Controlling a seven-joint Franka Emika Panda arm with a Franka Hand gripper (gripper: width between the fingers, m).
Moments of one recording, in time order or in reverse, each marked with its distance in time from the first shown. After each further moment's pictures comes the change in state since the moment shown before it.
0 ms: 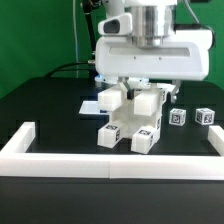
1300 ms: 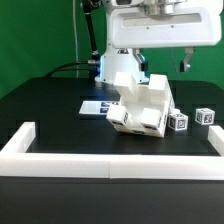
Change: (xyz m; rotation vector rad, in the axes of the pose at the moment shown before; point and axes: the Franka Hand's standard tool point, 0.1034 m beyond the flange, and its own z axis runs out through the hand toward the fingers) arm -0.036 0.001 -0.025 0.026 0.005 0.004
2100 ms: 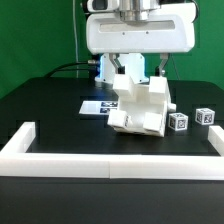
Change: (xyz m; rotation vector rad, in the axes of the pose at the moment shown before) arm 0.026 0.032 0.010 -0.027 0.025 -0.020
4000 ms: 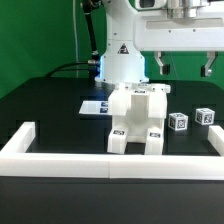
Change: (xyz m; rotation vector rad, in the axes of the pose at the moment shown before) arm -0.029 -0.080 -0.004 0.015 -0.005 0.164
